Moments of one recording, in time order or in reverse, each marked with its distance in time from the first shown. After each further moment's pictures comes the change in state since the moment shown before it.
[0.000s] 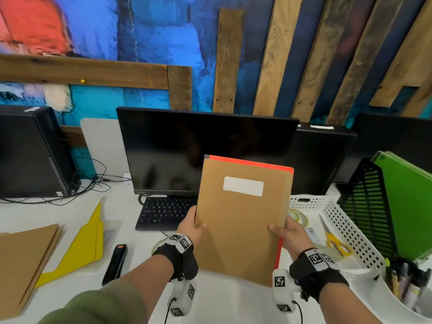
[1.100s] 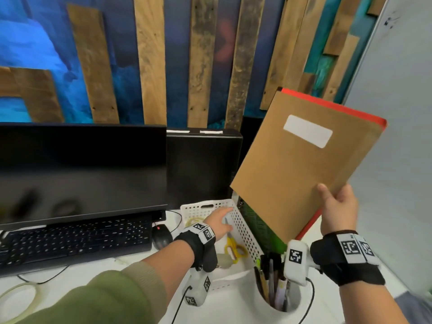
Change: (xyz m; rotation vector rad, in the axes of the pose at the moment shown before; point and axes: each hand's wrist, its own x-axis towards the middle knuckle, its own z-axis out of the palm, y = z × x) left_hand 0.015 0.229 0.302 0.239 -0.456 0.331; right_hand -0.053 -0.150 -0.304 -0.093 0.814 -0.466
